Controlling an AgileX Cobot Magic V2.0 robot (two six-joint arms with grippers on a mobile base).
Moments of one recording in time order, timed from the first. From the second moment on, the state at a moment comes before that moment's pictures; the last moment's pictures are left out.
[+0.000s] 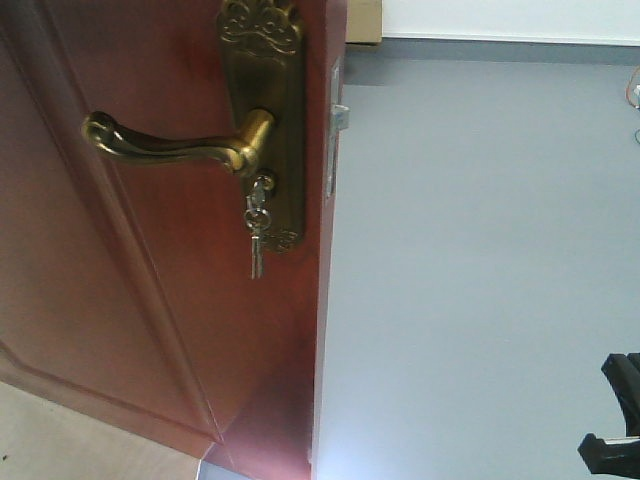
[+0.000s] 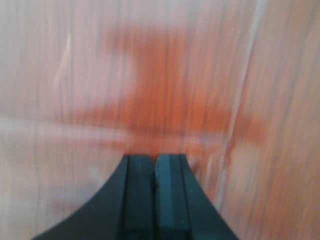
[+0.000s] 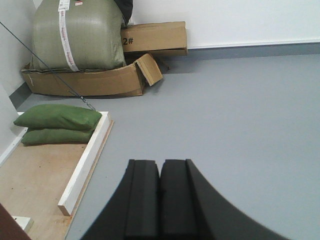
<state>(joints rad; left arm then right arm) -0.24 0.96 -0.96 -1.73 0.14 1.65 0.05 -0.01 0.03 0.12 0.38 -0.02</state>
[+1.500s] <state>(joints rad) -0.24 0.98 -0.96 -1.73 0.14 1.65 0.05 -0.01 0.03 0.12 0.38 -0.02</state>
